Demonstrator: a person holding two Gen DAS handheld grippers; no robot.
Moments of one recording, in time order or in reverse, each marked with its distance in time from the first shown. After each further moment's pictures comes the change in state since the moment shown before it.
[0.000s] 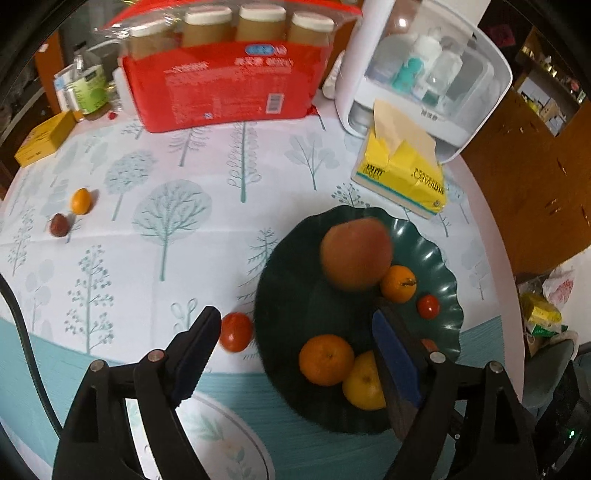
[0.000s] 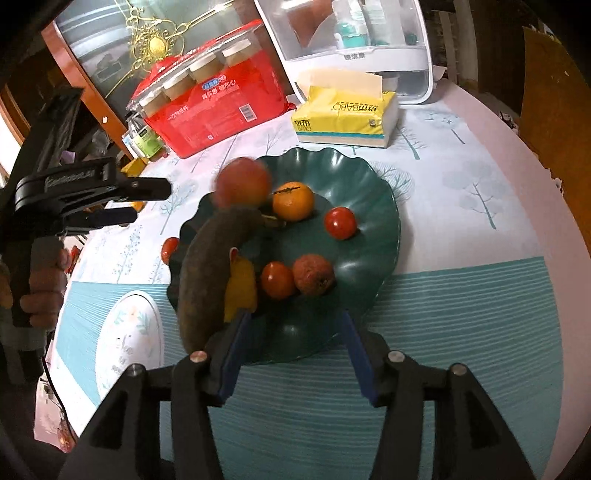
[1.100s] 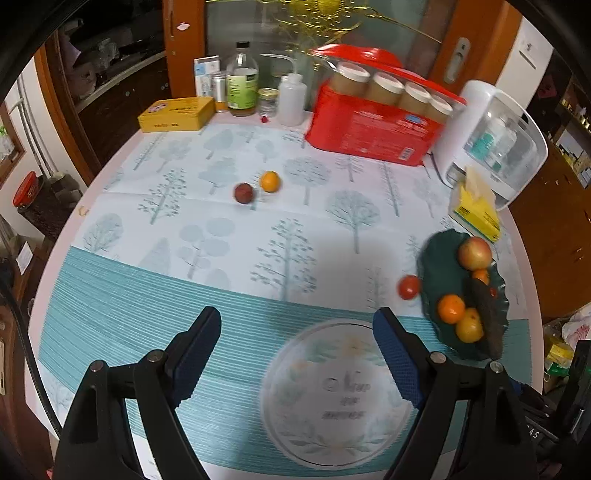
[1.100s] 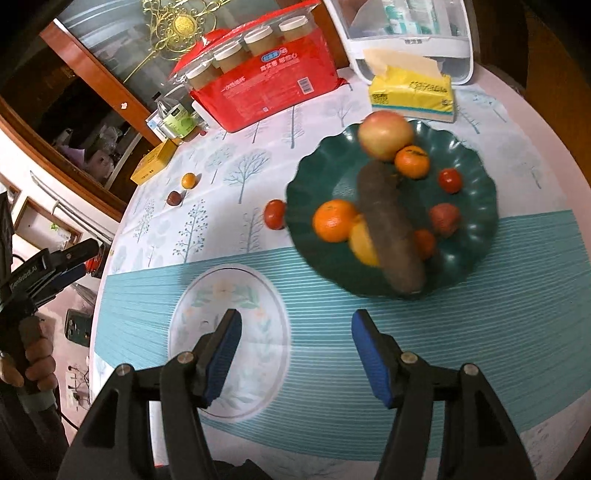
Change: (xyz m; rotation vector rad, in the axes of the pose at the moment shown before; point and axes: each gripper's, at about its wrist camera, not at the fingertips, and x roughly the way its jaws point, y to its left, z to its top) left arm -0.138 0.189 -0.074 -0.154 -0.117 0.148; right arm -0.008 0.131 -0.019 0.076 0.097 0.044
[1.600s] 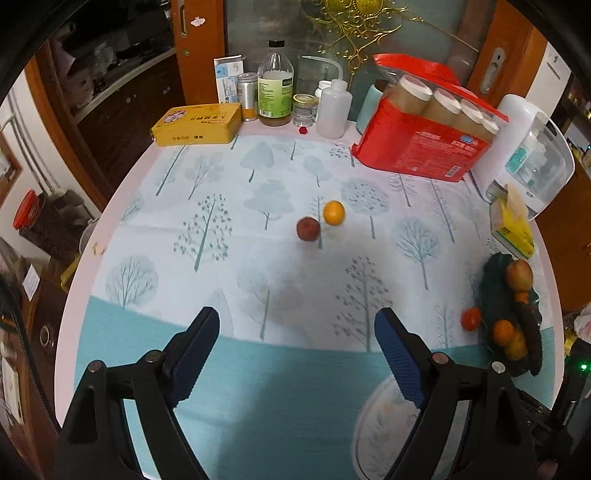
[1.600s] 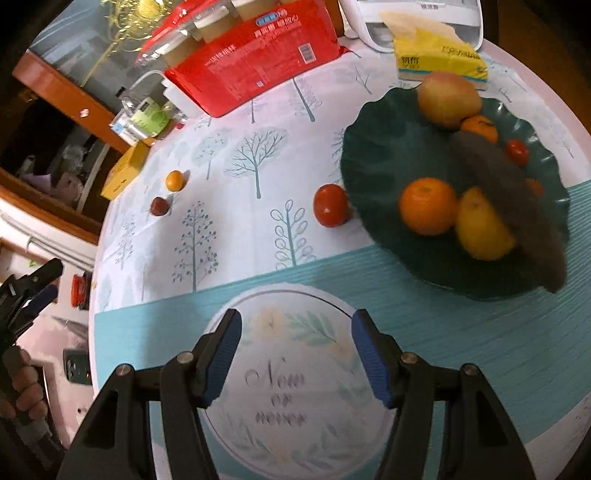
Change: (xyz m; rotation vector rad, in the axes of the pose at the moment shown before) left arm 0.044 0.085 0.073 0.052 0.026 0.023; right arm 0.088 0.072 0.022 0.161 0.042 -0.088
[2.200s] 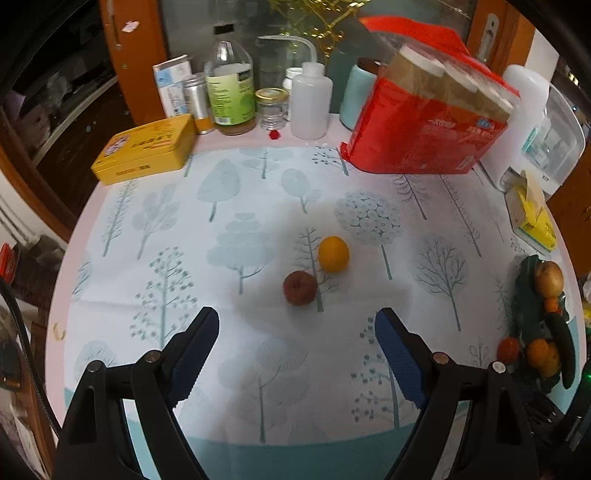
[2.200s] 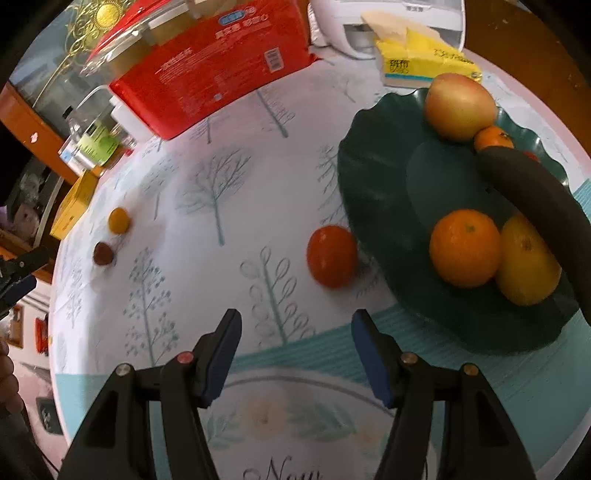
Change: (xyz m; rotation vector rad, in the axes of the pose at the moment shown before) left arm 0.101 -0.016 0.066 0.146 0.002 -0.033; right arm 0.055 0.009 0.033 0.084 -0.121 -0.169
